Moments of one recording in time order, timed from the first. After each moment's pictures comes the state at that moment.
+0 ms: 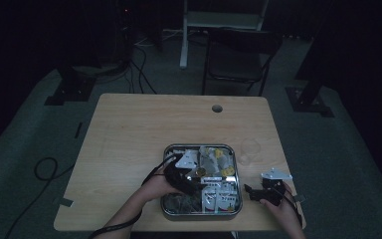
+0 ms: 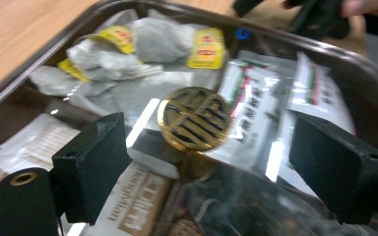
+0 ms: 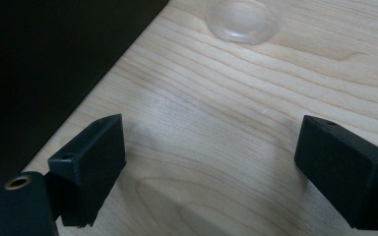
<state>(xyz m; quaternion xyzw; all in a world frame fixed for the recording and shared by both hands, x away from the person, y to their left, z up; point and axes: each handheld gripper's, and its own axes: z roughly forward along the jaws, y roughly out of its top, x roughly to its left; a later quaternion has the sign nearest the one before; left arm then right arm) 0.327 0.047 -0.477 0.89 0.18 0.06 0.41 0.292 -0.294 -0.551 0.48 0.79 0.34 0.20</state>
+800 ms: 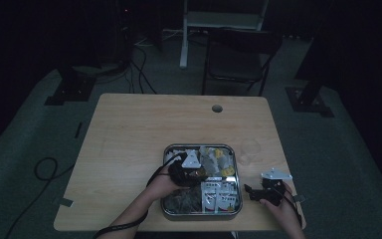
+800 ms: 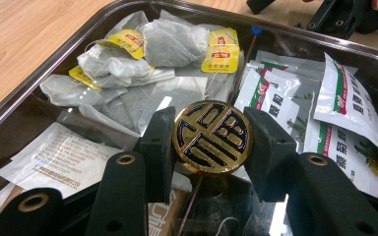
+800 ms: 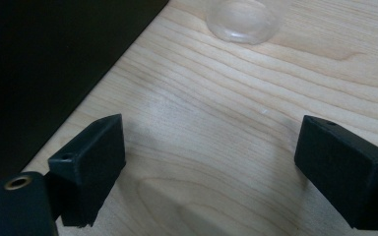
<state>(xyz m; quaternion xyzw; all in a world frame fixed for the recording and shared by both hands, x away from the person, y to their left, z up) 0.331 0.037 -0.479 0.90 0.17 0.09 0.40 0.292 -0.294 -0.551 0.48 0.79 0.34 0.20</state>
